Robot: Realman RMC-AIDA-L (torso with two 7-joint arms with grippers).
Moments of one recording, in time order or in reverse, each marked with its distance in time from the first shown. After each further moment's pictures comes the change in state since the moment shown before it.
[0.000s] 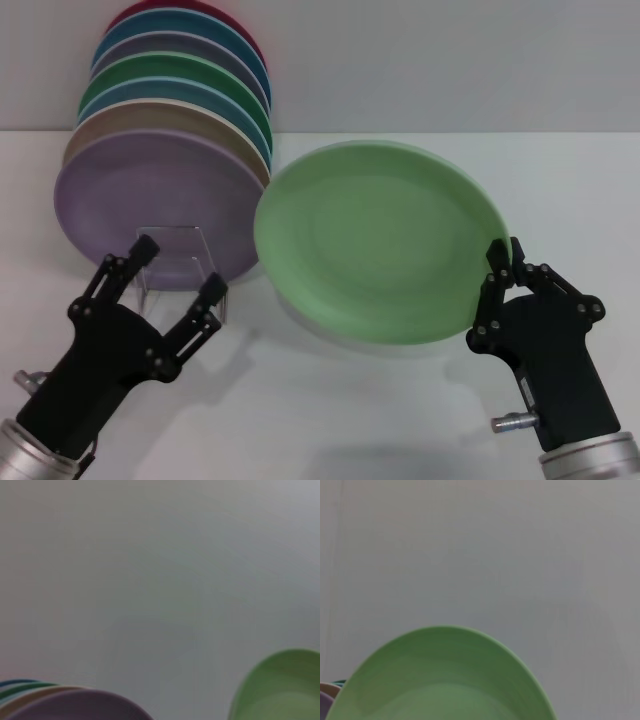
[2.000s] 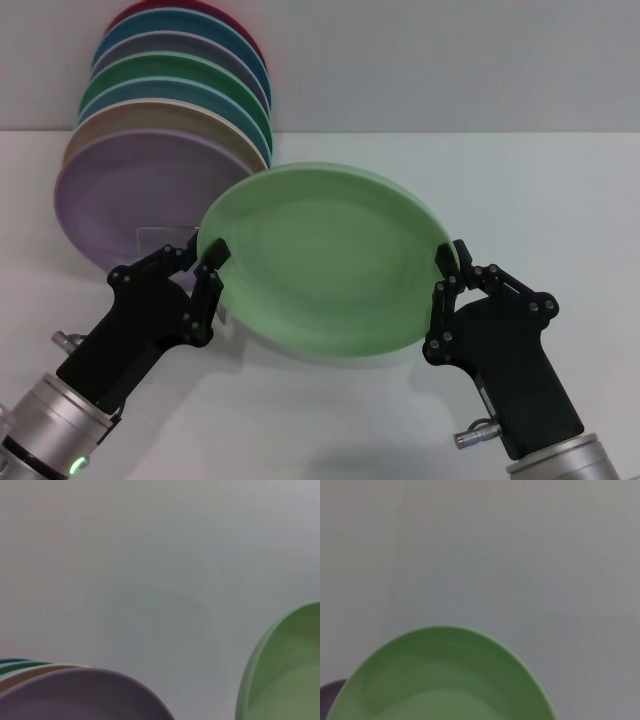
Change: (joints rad) left arm -0.083 0.001 -0.008 -0.025 -0.009 -0.161 0.020; right arm 0.057 -0.009 -0.081 0.026 0.002 0.006 -0.097
